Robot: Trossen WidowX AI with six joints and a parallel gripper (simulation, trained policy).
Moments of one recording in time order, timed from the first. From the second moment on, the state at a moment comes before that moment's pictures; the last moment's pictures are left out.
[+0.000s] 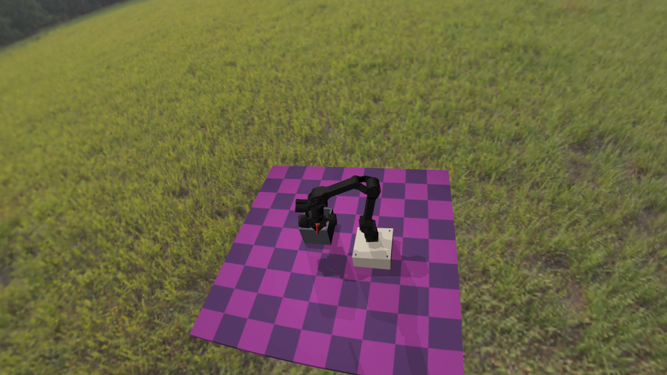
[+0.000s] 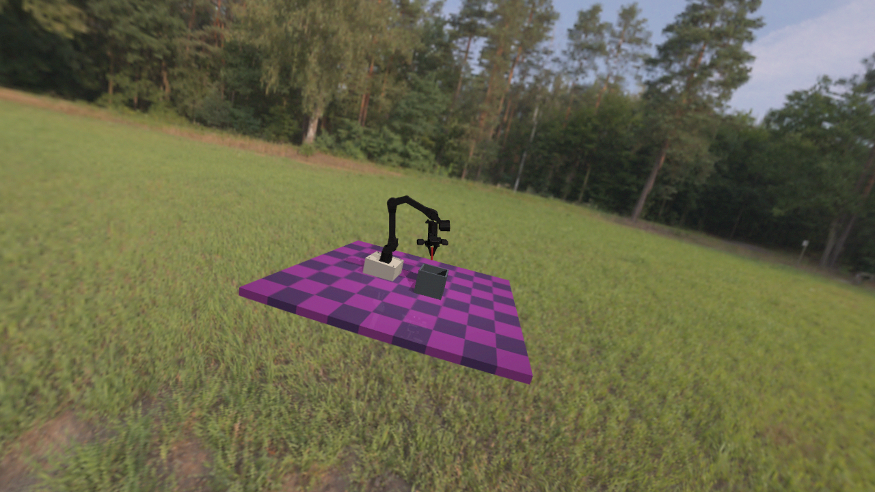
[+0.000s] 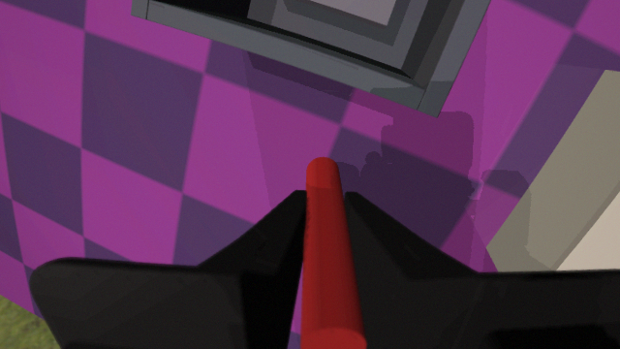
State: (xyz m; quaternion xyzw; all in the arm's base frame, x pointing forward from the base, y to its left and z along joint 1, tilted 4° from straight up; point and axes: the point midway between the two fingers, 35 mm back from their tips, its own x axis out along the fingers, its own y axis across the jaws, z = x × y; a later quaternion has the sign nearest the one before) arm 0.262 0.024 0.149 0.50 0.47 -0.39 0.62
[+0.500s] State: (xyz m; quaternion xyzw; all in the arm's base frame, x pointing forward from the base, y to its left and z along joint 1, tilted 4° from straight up) arm 0.269 -0.015 0.147 0.49 0.46 -0.42 0.61
